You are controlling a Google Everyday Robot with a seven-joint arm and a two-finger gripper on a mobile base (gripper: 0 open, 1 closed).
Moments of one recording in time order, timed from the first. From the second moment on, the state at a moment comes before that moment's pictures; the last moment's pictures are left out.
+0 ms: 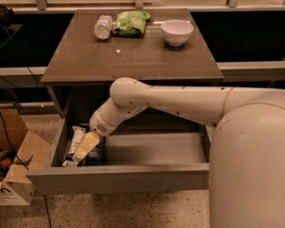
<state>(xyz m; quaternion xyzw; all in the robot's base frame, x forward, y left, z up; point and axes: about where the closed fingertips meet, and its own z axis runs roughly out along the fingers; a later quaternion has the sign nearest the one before) 0.560 0.190 0.640 -0.59 0.72 0.31 0.20</state>
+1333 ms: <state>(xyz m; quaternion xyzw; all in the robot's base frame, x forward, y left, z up) 0.531 0.201 0.619 -0.55 0.75 0.31 0.19</state>
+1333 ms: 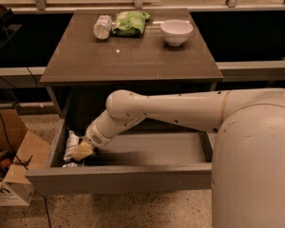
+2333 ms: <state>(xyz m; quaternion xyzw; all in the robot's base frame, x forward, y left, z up) 0.570 0.118 0.801 -0.53 0.67 0.36 0.36</state>
